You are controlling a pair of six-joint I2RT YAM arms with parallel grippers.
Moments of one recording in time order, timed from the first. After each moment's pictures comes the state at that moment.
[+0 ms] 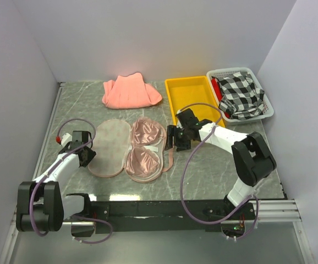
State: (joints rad) left arm -0.01 1.18 0.51 -0.39 -0.30 -0.91; right arm 0.54 1.67 1.04 -0.43 -0.25 0.55
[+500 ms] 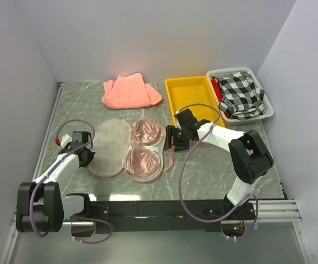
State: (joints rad) left arm -0.01 1.16 0.51 -0.41 -0.32 -0.95; right arm 0.54 1.71 1.04 -0.40 -0.28 0.56
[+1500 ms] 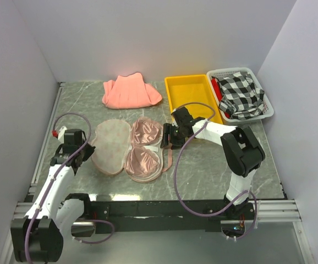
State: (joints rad) left arm -0.01 0.89 0.56 -0.47 -0.16 -0.86; right arm 0.54 1.83 1.12 -0.36 -0.29 0.58
